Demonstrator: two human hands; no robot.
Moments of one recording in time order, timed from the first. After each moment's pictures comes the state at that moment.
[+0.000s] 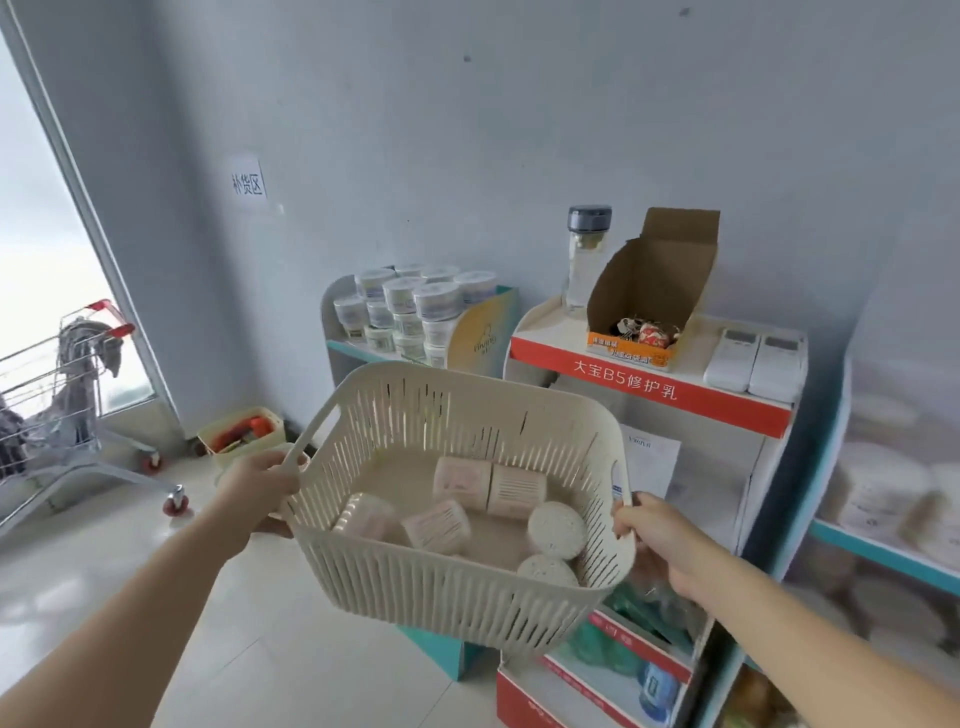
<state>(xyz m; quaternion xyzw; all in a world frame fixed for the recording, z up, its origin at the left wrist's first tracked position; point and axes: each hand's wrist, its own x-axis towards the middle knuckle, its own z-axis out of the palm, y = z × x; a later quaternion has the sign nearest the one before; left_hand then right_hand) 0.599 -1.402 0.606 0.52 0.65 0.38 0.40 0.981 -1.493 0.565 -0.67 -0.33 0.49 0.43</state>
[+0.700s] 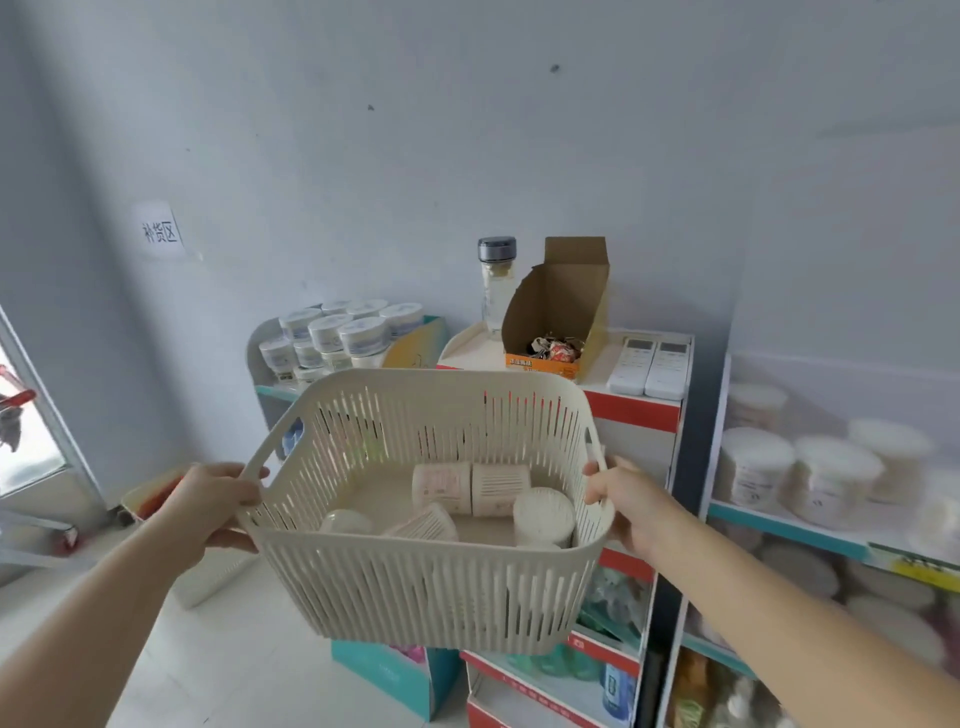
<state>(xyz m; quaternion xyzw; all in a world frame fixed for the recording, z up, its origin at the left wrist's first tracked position) 0.640 -1.403 0.651 0.53 0.63 0.36 0.44 1.010 -1.522 0.619 -0.63 -0.29 0.46 0.56</state>
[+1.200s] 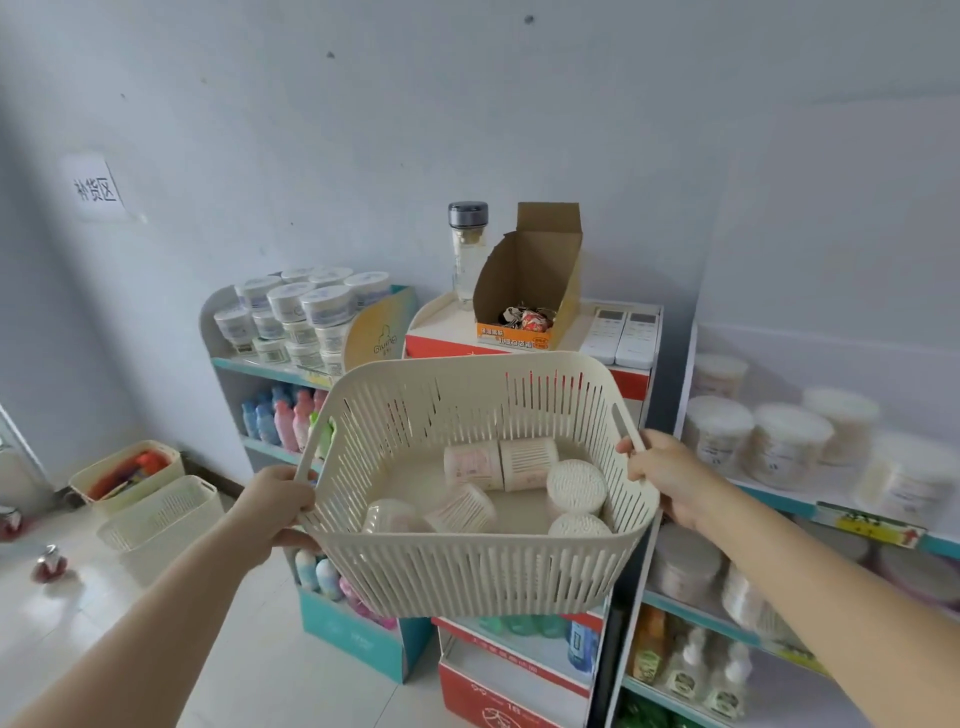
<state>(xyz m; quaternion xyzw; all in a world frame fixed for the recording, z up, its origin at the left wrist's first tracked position) 0.710 -1.402 0.599 0.53 0.62 0.29 0.50 1.066 -1.553 0.616 -0.73 -0.31 0.38 0.48</state>
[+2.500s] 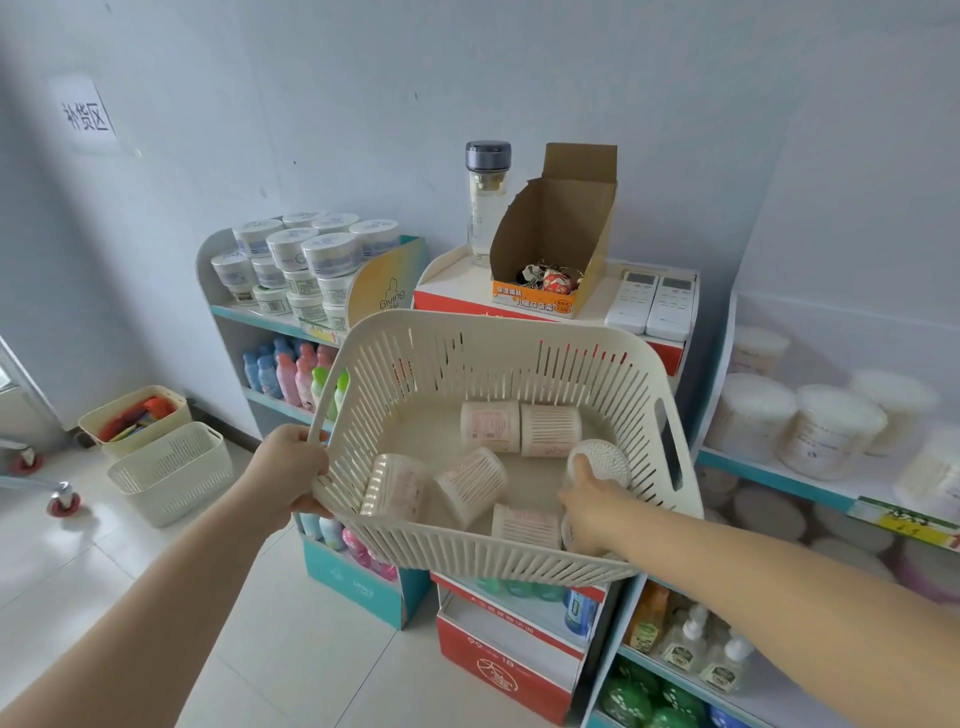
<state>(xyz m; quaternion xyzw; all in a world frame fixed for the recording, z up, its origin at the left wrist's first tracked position) 0.733 -1.407 0.601 0.53 0.64 0.27 0.49 1.013 -1.501 0.547 -0.77 -0.60 0.11 -0.21</state>
